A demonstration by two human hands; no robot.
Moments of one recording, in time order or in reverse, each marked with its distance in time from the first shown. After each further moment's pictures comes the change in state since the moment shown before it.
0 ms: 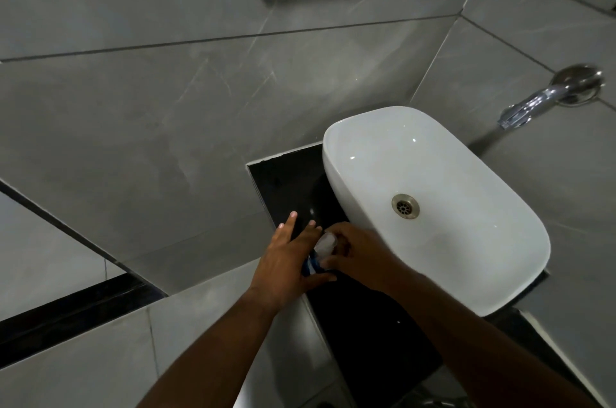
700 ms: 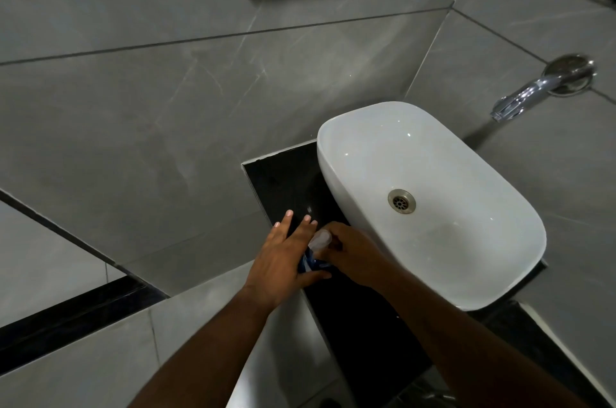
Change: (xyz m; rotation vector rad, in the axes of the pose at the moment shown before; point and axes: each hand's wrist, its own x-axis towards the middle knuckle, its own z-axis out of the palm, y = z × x) left_hand 0.003 -0.012 0.007 0.085 -0.047 0.038; right_hand 0.006 0.007 0.014 0.174 -0.001 0.046
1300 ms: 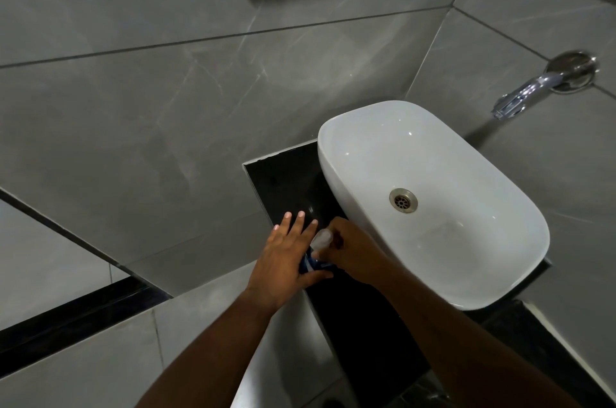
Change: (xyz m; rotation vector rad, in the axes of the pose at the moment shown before) left_hand -0.002 0.006 0.000 0.025 0.017 0.004; right_hand 0.004 0.003 0.000 0.005 0.015 0.074
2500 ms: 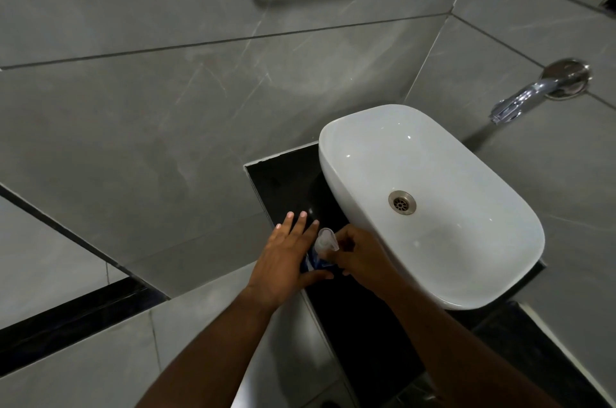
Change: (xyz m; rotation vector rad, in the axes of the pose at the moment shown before) left_hand 0.001 -0.001 -0.004 0.023 -0.013 0.022; right_hand -0.010 0.014 0.008 0.217 0.133 0.028
